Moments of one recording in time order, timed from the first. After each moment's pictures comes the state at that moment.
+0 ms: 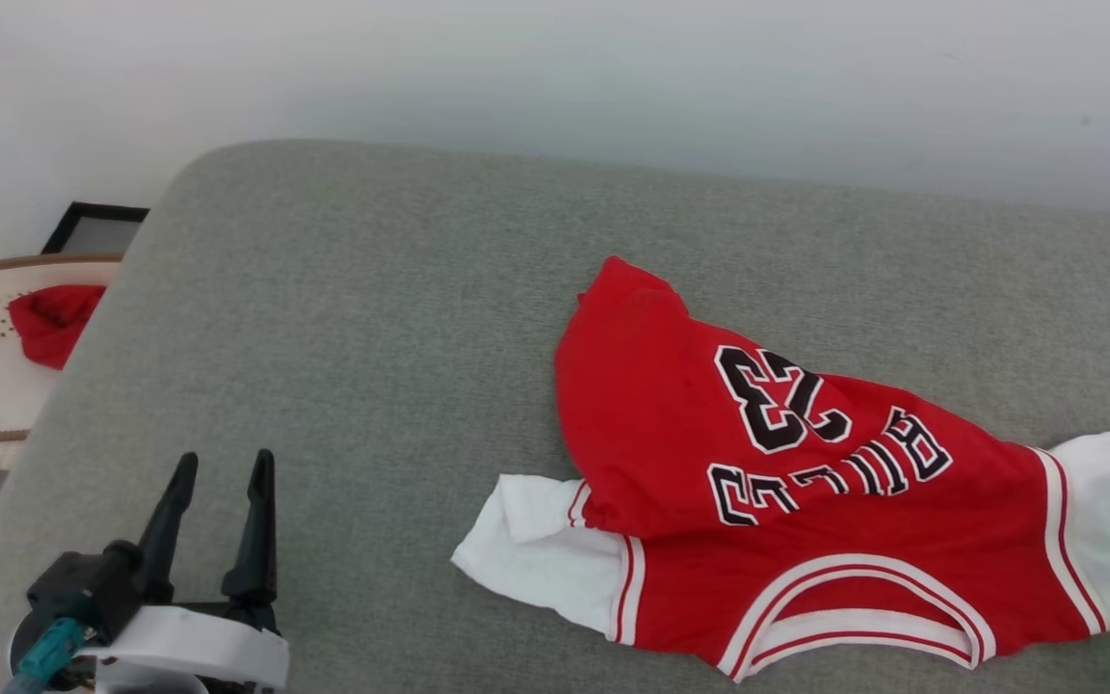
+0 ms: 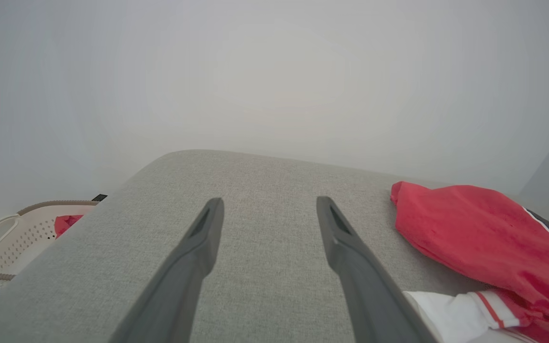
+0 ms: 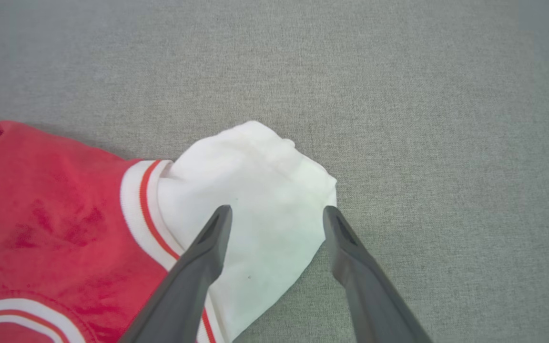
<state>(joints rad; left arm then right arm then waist) -0.07 0.24 0.01 0.17 -0.39 -0.13 -0.26 -0.23 -0.32 -0.31 0.23 0.29 0.13 0.67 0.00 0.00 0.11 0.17</state>
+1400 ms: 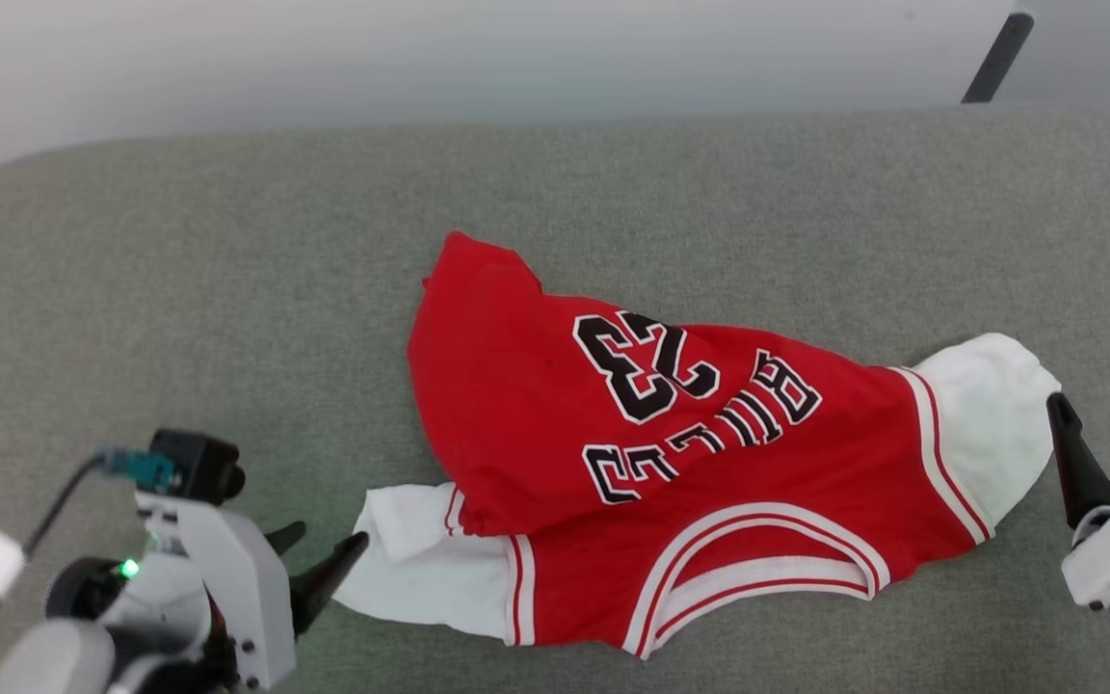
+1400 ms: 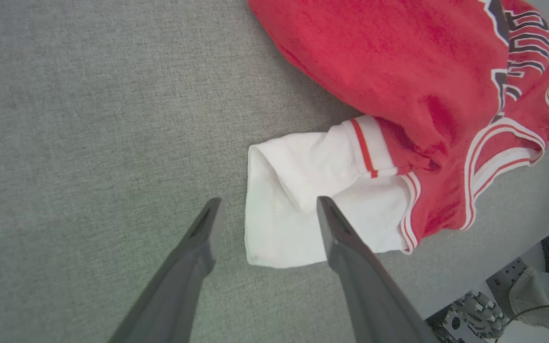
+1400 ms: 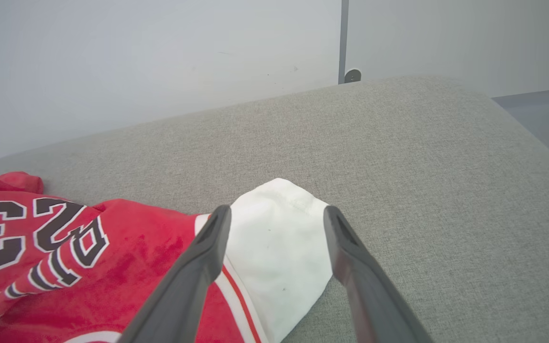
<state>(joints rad) -0.16 0.55 -0.24 -0.06 -0.81 -0.04 0.65 -0.14 -0.12 -0.24 -0.08 0.33 0.13 0.37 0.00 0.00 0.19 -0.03</state>
